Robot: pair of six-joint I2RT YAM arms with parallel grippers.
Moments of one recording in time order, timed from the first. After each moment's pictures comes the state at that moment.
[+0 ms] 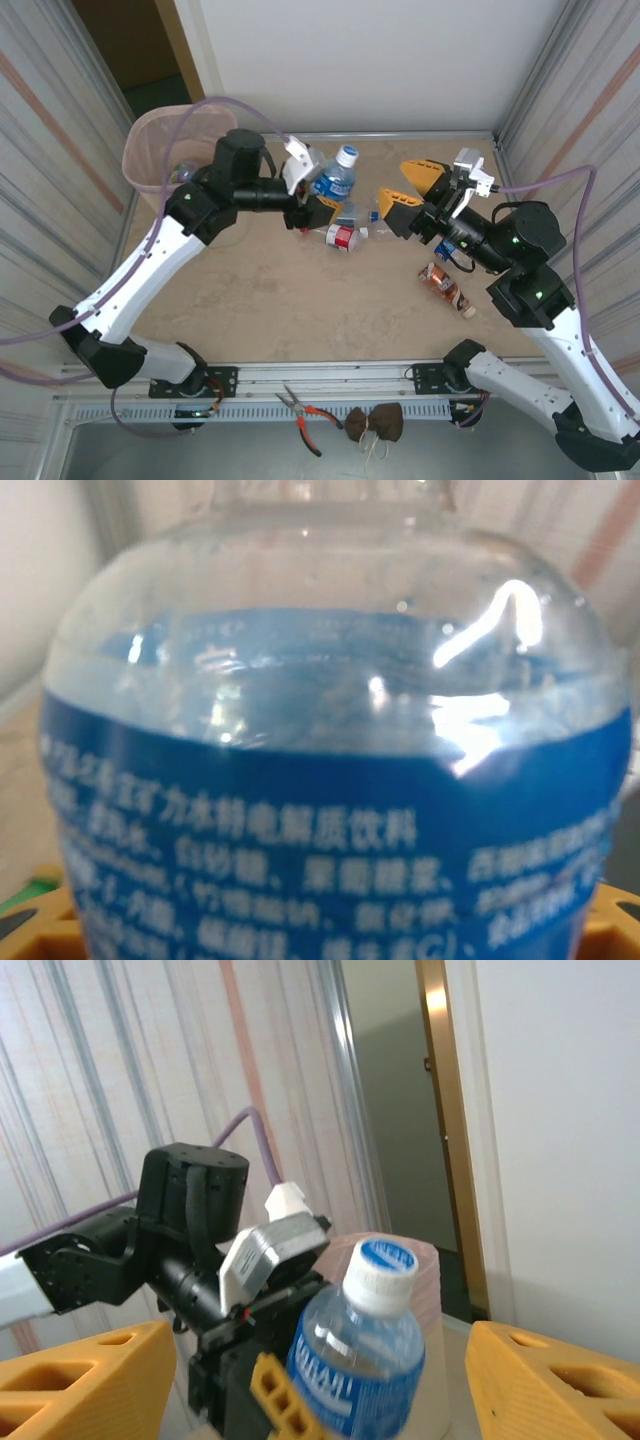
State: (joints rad) left arm -0.65 1.37 1.59 -0.64 0.59 0.14; right arm 0.64 0.77 1.18 -0.15 -0.28 0.30
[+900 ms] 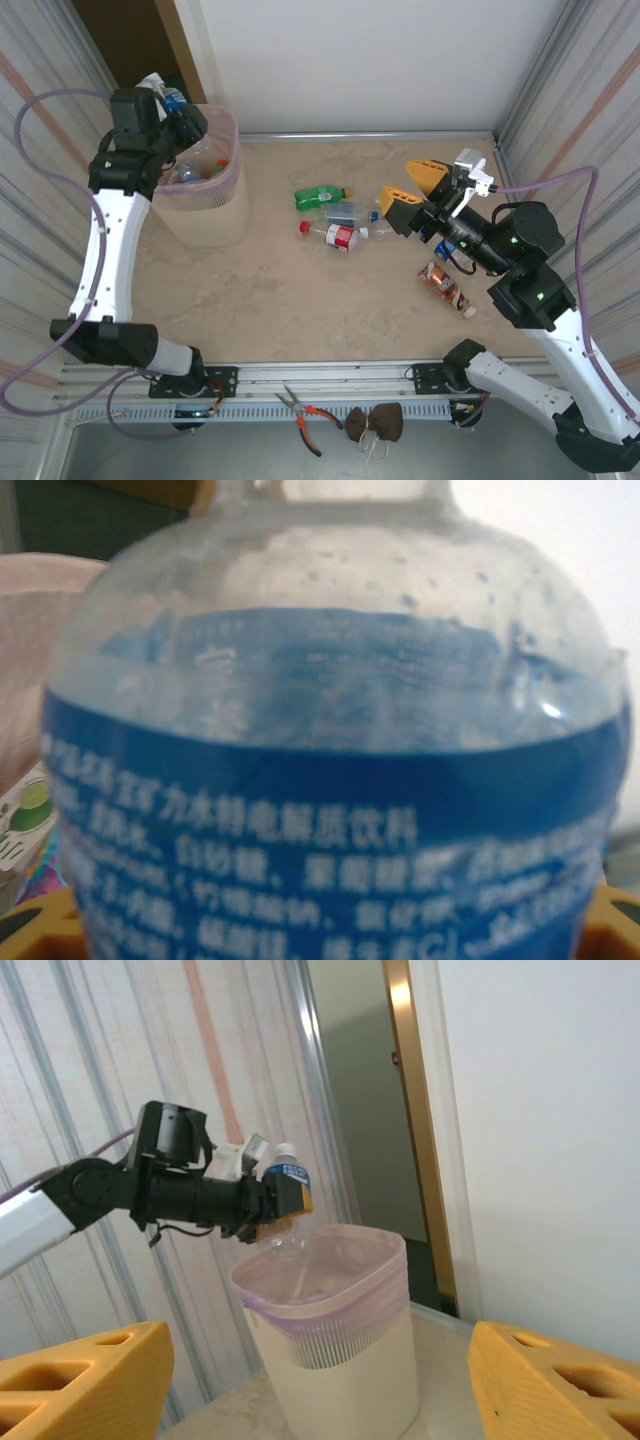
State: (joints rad) left arm -0.08 1.46 1.79 -0.78 -0.04 -0.58; right arm 0.64 0.77 1.18 -0.19 -0.21 0.28
